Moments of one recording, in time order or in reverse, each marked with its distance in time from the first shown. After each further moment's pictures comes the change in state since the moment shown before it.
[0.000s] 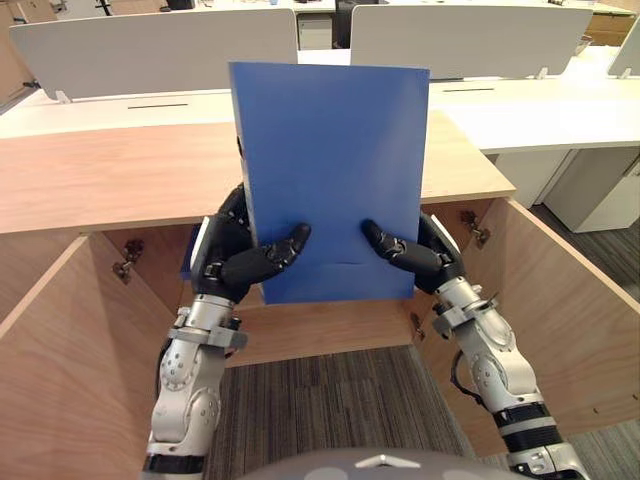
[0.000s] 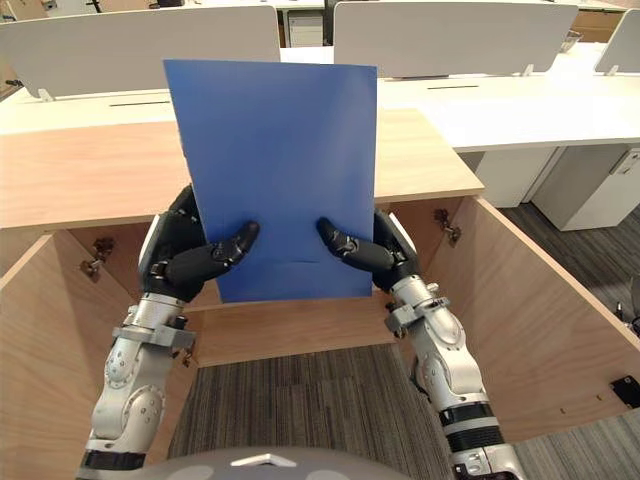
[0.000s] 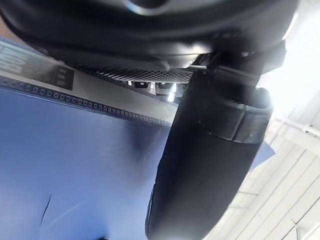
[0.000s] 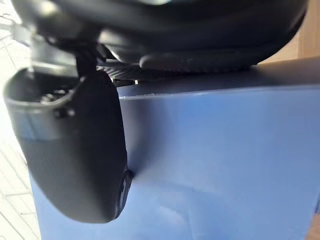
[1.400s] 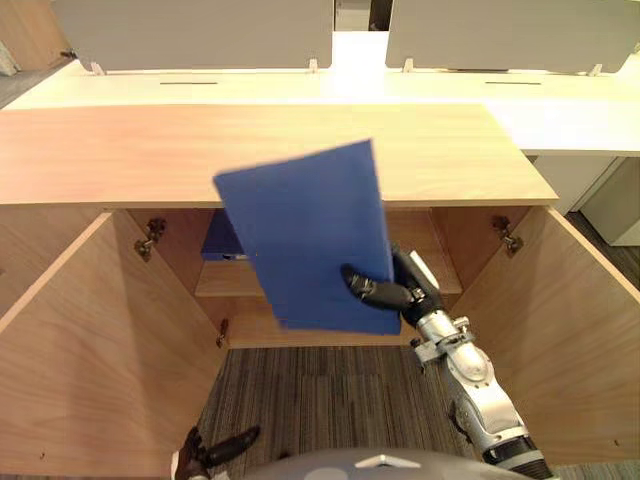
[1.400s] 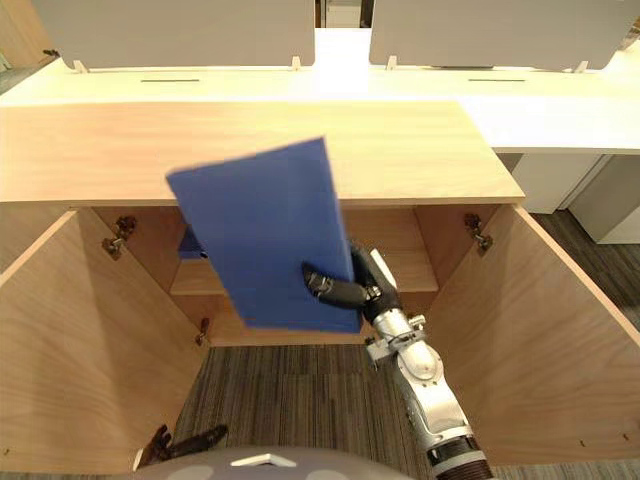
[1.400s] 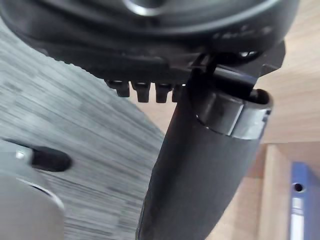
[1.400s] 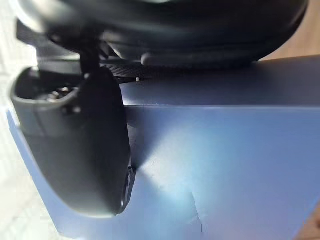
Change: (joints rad) left arm 0.160 -0.143 0.326 1.117 0.402 0.081 0.322; right arm 0.148 0.000 0.165 0.054 -0.349 -0.048 -0.175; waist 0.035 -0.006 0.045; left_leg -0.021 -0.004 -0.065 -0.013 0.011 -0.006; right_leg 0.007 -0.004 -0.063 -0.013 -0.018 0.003
